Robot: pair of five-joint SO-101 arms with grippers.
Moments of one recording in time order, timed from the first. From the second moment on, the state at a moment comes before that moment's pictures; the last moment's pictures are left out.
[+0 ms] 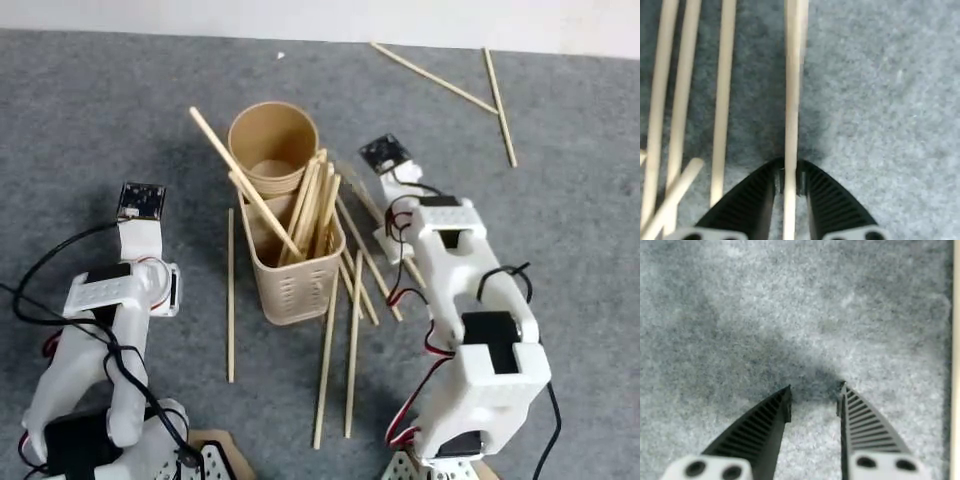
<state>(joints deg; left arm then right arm) -19.6 -19.2 60.7 38.8 -8.0 -8.7 16.2 22.0 41.8 30.9</state>
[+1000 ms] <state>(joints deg) -19.6 -19.2 60.7 38.8 -8.0 -30.9 -53.3 37.8 22.5 -7.4</state>
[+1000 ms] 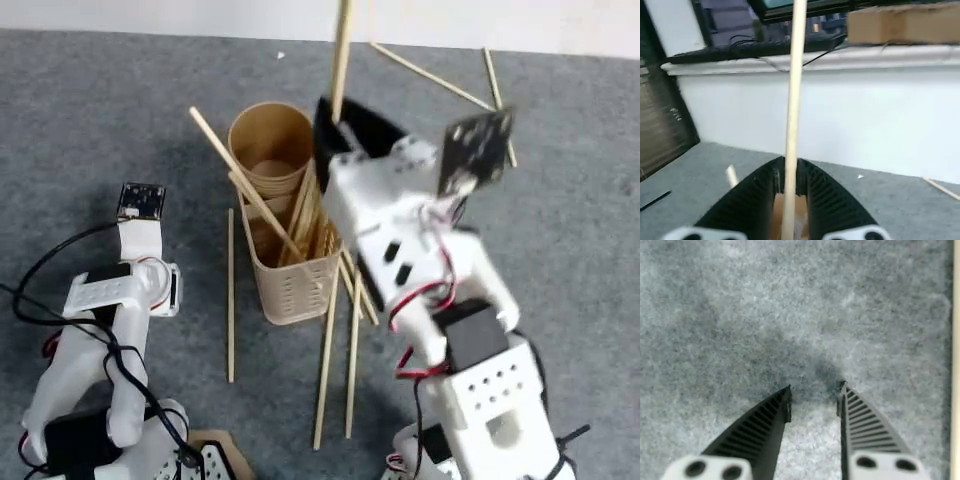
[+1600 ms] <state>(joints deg) -19.6 -19.2 59.9 38.8 -8.0 -30.7 -71.2 46.1 37.8 -1.1</state>
